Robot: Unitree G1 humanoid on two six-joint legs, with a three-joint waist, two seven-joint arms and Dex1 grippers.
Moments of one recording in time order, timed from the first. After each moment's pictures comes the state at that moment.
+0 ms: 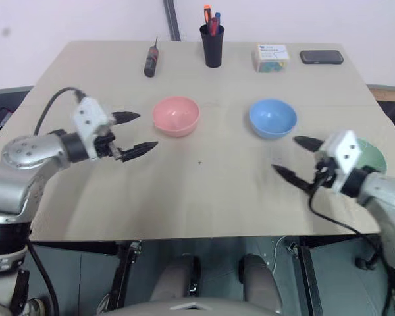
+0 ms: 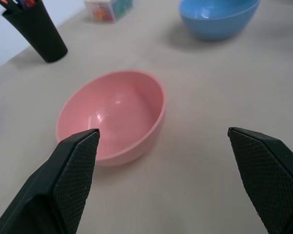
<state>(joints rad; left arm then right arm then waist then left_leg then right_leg) -0.49 0.94 -0.04 -0.19 -0.24 0.47 -0.84 -0.10 -0.70 -0.18 -0.47 0.49 0.43 0.82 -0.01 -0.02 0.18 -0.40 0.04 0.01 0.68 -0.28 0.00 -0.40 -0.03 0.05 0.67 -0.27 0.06</state>
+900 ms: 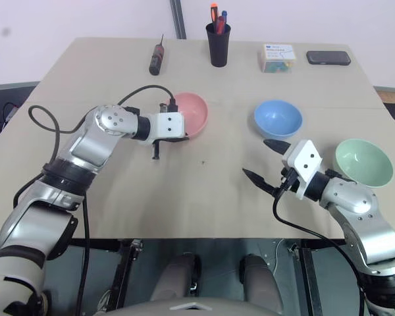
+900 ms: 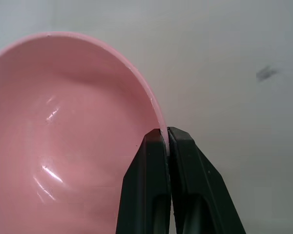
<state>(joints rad) -0.87 0.71 -0.39 0.19 0.06 0.12 -1.21 -0.04 -0.63 -0.08 -0.56 0.39 0.38 0.69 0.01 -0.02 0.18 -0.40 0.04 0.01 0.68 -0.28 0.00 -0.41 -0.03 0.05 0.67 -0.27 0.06</state>
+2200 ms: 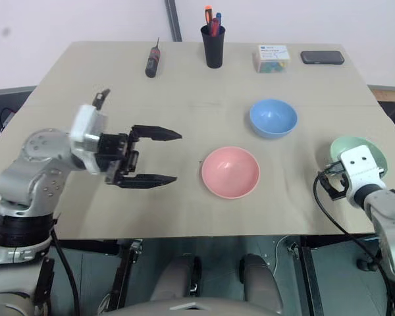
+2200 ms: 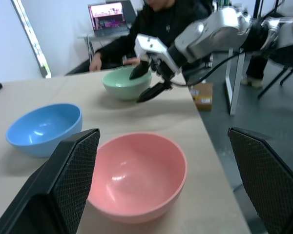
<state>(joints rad) -0.45 0.75 0.11 -0.29 -0.70 0.45 -1.32 -0.02 -0.72 -0.28 -0.46 0.19 0.91 0.37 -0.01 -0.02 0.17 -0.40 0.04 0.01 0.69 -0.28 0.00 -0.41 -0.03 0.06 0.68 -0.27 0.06</state>
